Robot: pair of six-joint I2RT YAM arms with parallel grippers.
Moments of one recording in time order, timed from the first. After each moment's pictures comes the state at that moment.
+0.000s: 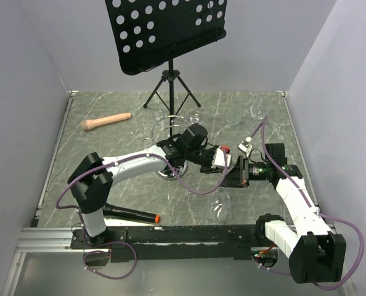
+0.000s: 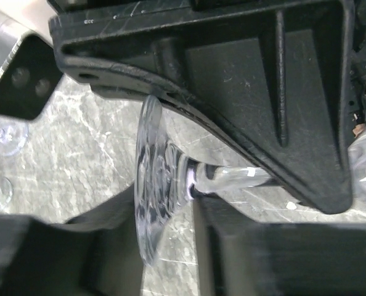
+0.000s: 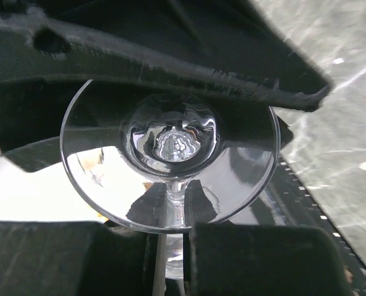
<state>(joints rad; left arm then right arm) -0.97 1.78 1.35 -0.08 0.67 0.62 0.01 0.94 0.64 -0.70 -1.24 0.34</state>
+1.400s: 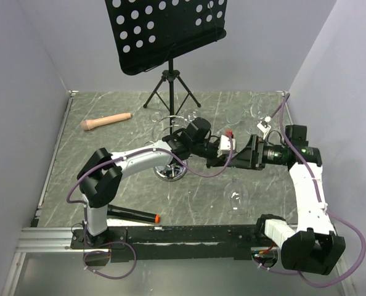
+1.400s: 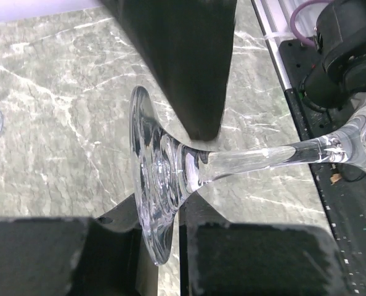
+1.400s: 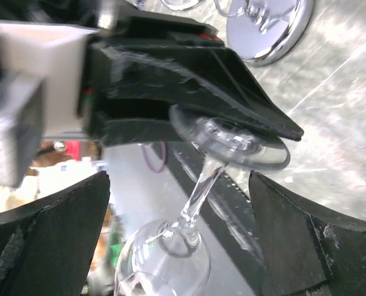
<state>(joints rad) -0.93 1.88 1.44 -0.02 0.72 0.37 -0.17 1.02 0.97 -1.00 -1.15 0.05</state>
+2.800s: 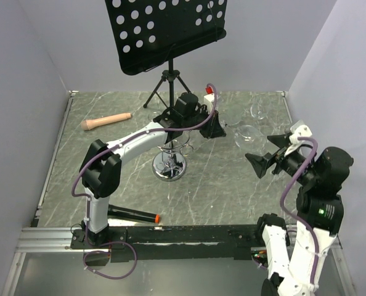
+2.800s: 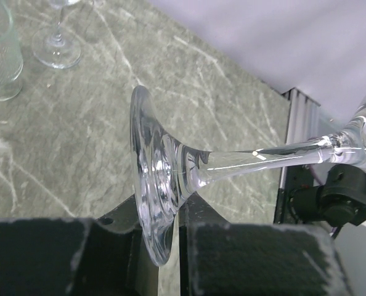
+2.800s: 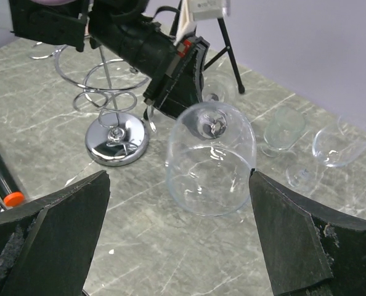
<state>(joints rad) -0.76 1.95 1.65 -0.05 0.57 -0.26 -0.30 0.59 1.18 -0.79 -0.92 -0.24</state>
